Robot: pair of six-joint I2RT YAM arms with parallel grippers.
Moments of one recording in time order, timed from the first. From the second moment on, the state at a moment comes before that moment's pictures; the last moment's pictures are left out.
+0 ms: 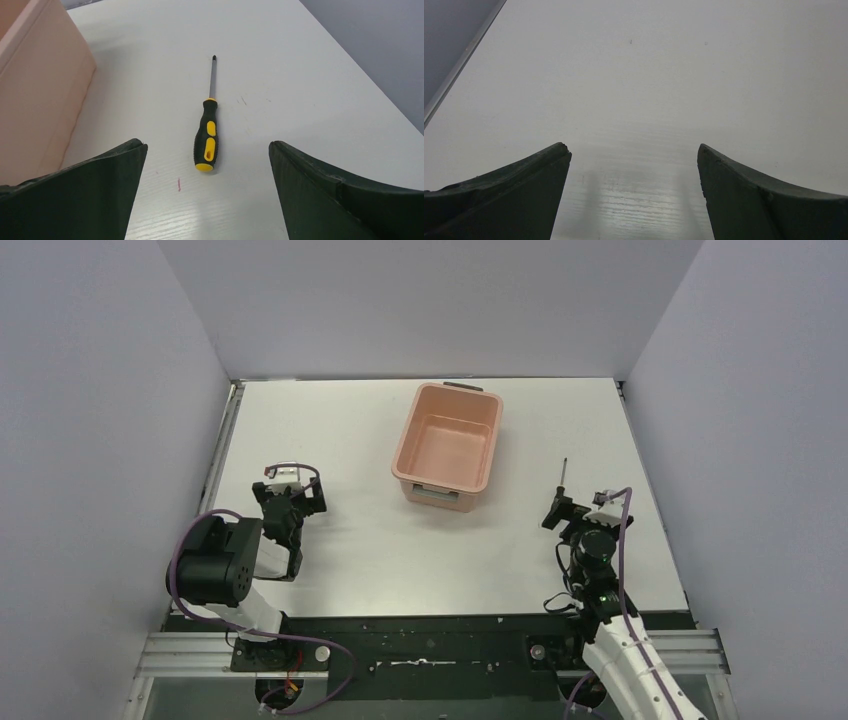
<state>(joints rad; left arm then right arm) -0.09 1.62 0.24 1.18 -0.22 -0.04 0.20 0.45 0.13 0.16 0.41 0.20</state>
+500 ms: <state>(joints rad) -0.09 1.62 0.24 1.18 -0.22 -0.04 0.15 1.13 0.84 -0.16 0.47 0.23</state>
